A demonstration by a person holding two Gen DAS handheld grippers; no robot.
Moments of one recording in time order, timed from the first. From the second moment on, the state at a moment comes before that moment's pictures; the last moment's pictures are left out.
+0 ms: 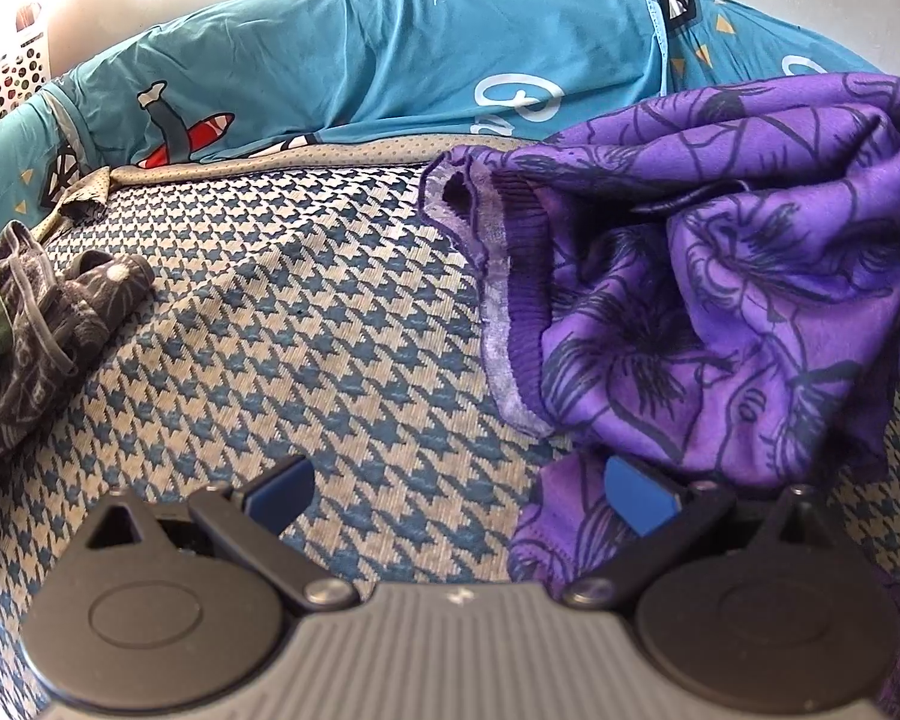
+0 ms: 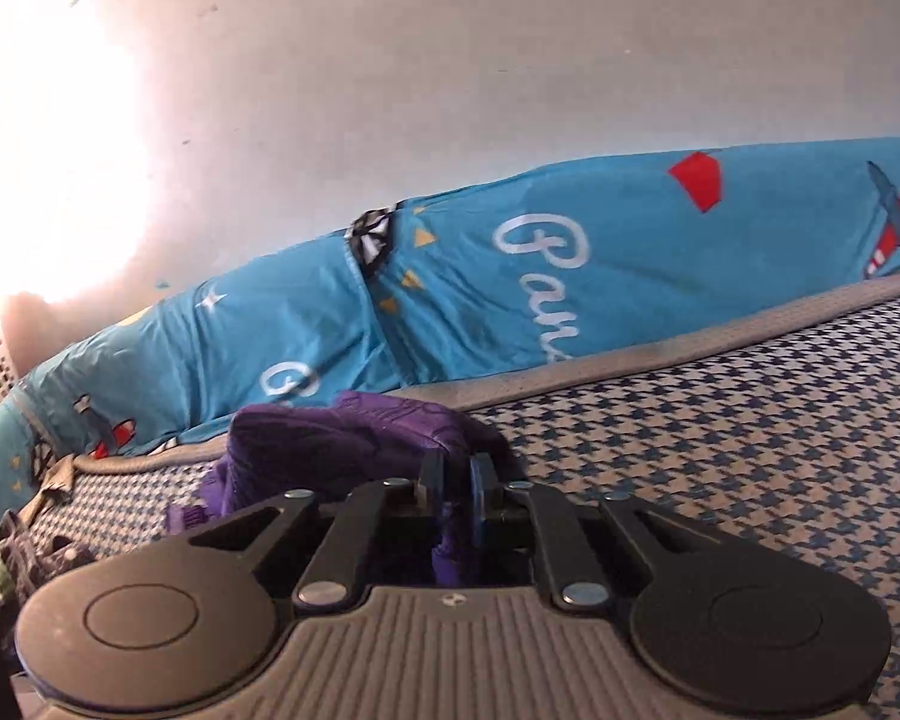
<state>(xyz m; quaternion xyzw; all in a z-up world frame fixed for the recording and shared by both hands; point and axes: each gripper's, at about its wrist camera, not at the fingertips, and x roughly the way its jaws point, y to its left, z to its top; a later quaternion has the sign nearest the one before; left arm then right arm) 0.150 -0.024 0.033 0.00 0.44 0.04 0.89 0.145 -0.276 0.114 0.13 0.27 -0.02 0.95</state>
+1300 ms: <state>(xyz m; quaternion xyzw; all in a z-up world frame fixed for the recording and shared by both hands) 0.150 -0.035 0.021 0.00 0.45 0.02 0.89 0.165 -0.216 0.081 0.07 0.27 0.13 0.95</state>
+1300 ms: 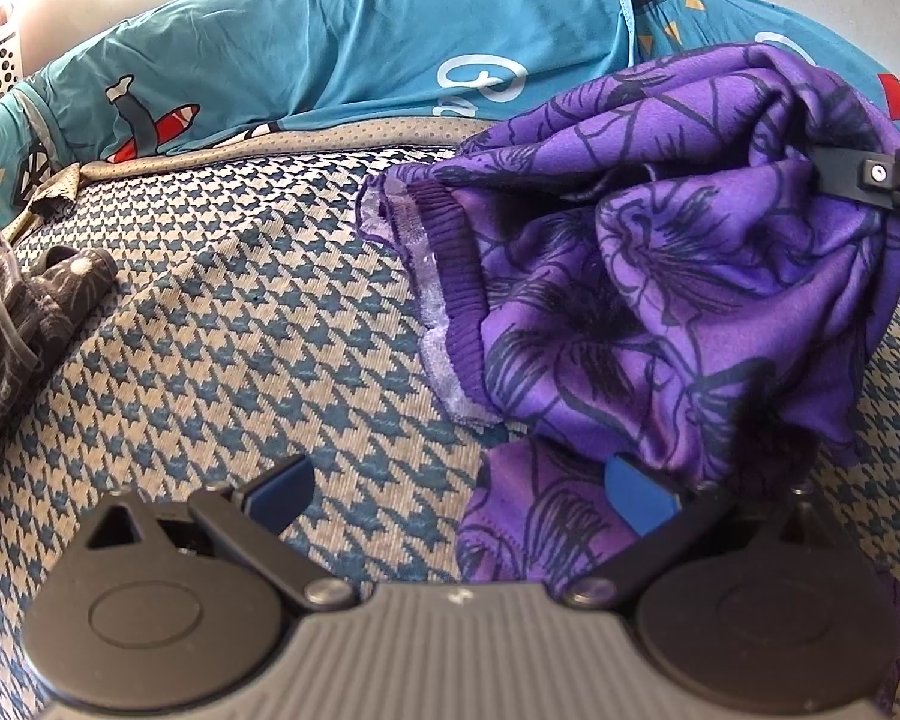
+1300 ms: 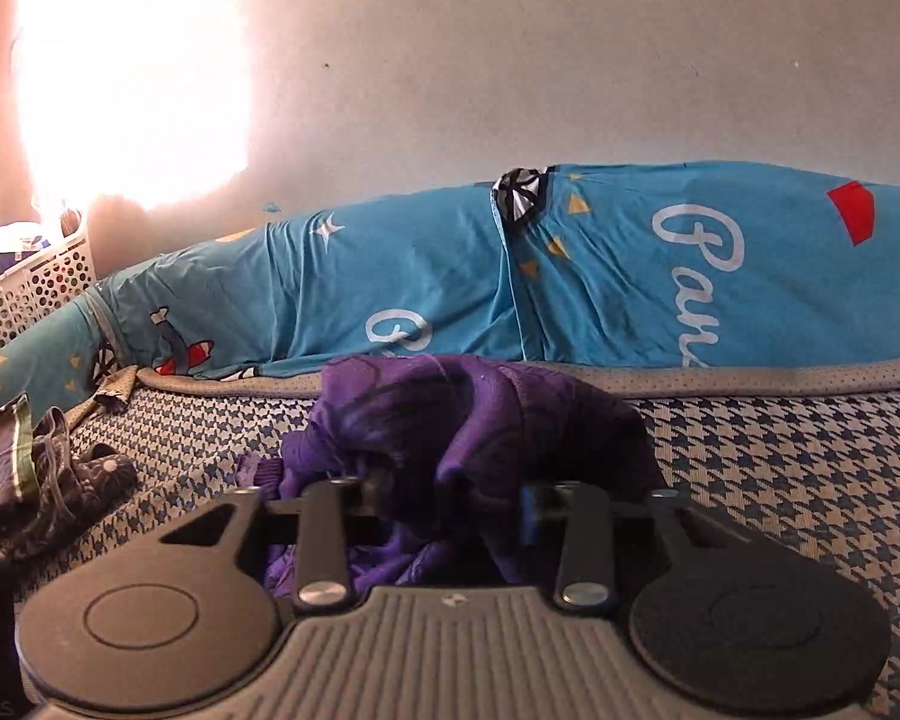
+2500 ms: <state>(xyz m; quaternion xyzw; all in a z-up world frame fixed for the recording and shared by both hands) 0.146 -0.050 0.036 -0.03 0.41 0.00 0.91 0.121 -0.408 0.113 0.24 0.27 -0.13 0.92</state>
